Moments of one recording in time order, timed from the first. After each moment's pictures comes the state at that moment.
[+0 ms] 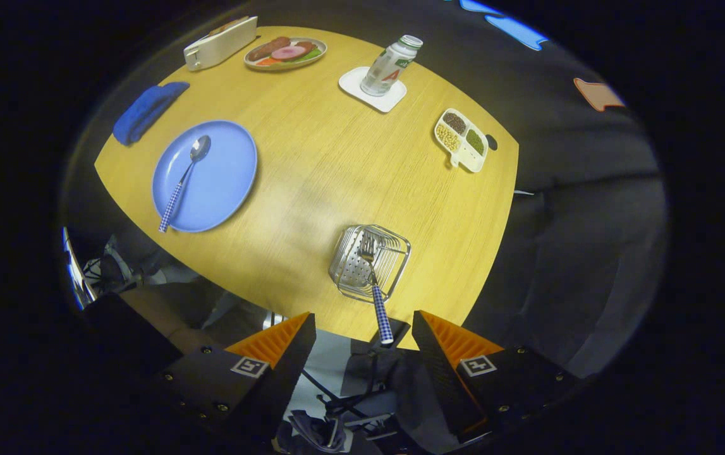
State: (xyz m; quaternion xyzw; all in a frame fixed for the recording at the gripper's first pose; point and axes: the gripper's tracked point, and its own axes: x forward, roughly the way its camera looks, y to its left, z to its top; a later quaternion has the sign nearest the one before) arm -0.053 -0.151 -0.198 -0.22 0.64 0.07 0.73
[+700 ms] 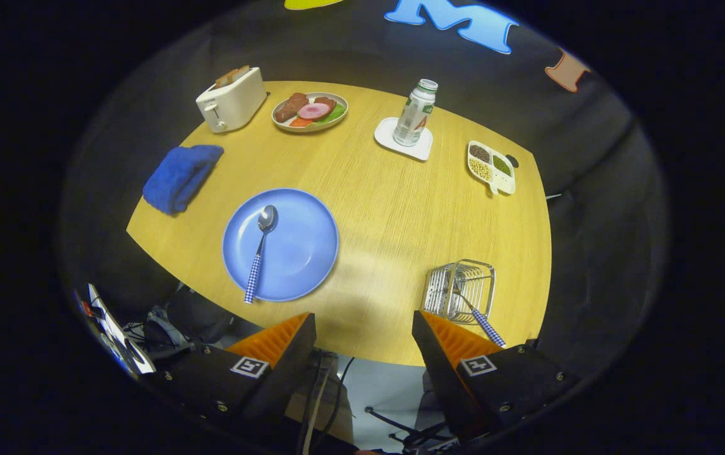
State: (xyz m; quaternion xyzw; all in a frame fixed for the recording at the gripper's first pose) arm -0.059 -0.027 -0.203 -0.07 0.54 0.10 0.83
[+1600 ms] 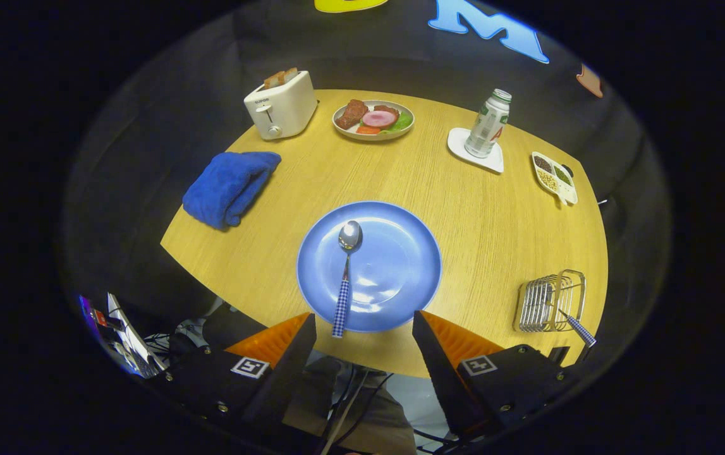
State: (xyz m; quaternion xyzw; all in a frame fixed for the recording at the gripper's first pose) arm -0.067 0.094 -0.241 -0.03 0.53 0.17 0.83
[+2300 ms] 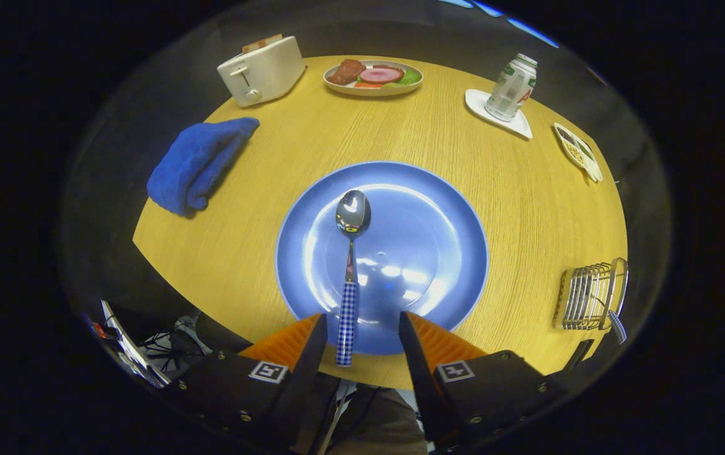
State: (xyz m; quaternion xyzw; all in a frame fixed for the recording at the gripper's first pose) arm -0.056 0.115 -0.326 -0.05 0.60 0.15 0.78
